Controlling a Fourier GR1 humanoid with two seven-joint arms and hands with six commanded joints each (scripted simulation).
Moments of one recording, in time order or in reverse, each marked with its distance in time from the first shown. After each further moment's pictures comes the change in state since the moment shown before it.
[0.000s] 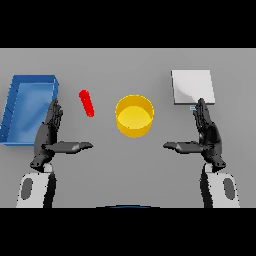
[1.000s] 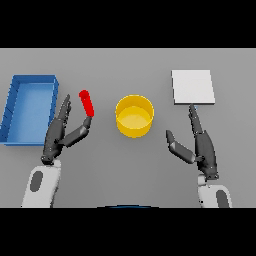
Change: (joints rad) left arm -0.076 0.028 -0.080 0.075 -0.188 0.049 -0.014; right arm 0.116 -0.019 0.152 -0.142 0.267 -0.065 -0.092
